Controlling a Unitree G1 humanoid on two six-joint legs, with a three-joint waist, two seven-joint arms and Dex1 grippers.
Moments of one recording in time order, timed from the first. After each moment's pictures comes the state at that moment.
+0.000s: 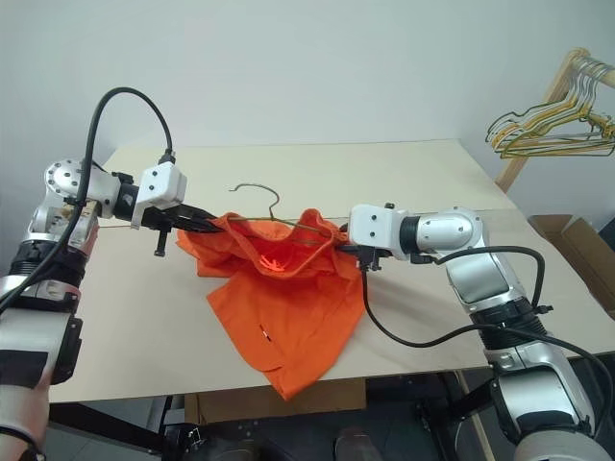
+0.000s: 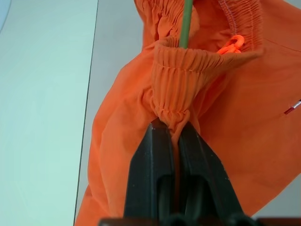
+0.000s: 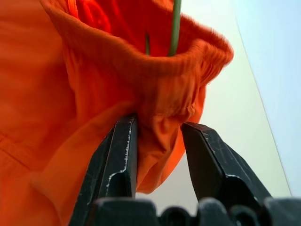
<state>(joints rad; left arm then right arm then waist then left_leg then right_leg) -1.00 0.74 -0.17 0.75 -0.08 -0.17 -1.55 -0.69 -0.69 0.25 0.07 -0.04 0.04 1.07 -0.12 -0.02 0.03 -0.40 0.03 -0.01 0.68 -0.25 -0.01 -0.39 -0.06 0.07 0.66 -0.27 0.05</state>
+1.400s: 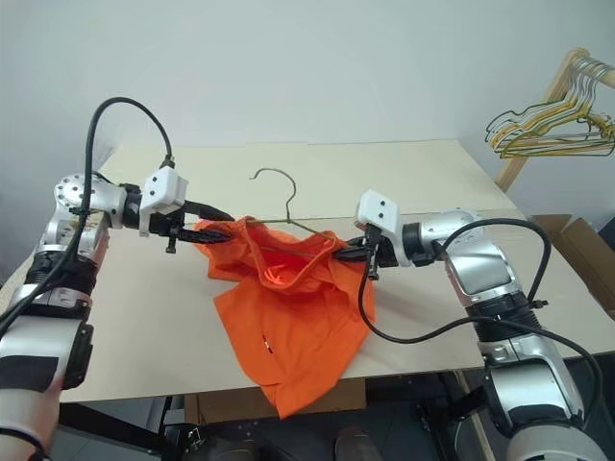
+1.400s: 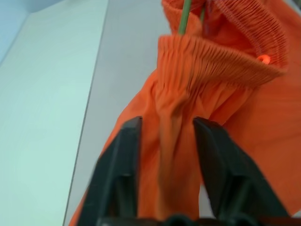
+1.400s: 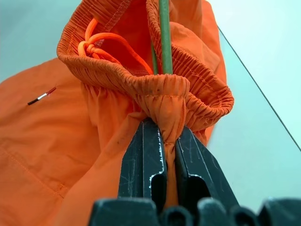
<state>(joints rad) -0.97 0.70 -0.11 0.81 -0.13 -0.21 -1.53 -0.72 -0.66 0.20 0.08 0.22 0.48 1.22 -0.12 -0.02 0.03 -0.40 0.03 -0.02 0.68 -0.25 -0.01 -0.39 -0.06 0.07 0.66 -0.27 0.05</state>
